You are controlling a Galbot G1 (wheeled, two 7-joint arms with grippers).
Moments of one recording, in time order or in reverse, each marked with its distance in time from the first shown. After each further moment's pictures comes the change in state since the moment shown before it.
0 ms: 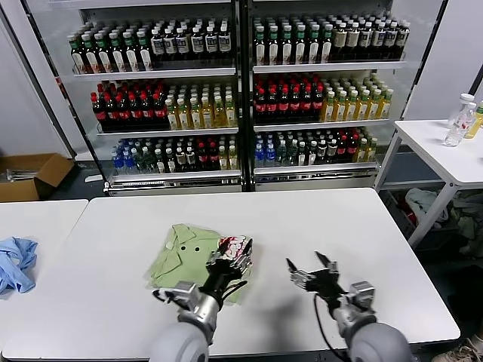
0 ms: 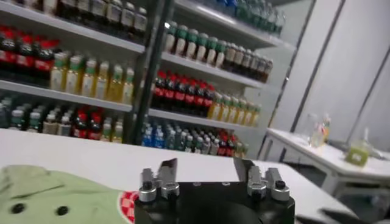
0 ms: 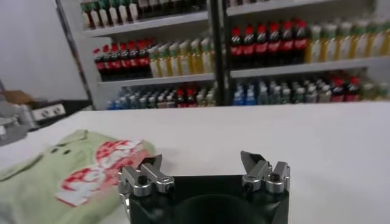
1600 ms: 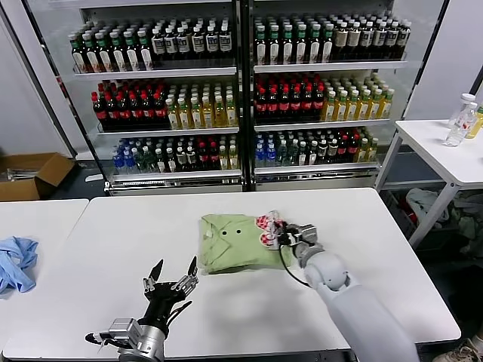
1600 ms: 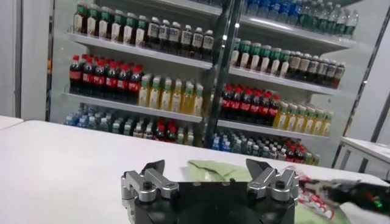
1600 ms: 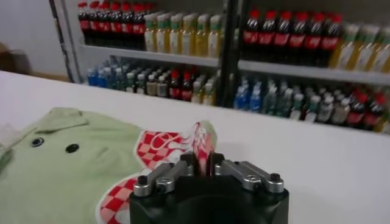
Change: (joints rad) left arm 0.250 0.044 -0.220 -0.129 0.037 -0.106 -0.021; right arm 0.560 0.075 -0.257 -0.587 -0.132 0.024 -0.063
